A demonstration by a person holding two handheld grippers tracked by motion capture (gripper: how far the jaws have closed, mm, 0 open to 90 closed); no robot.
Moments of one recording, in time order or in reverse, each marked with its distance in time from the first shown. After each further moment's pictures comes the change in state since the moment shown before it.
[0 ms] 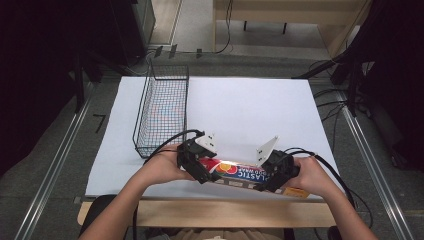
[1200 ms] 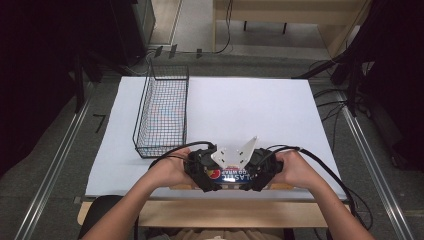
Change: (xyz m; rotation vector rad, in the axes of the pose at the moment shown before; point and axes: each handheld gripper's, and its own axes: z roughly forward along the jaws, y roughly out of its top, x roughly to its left) left arm -0.018 0.004 0.026 0.167 -0.012 0.119; right arm 0.011 0.047 0.006 0.015 0.004 -0.176
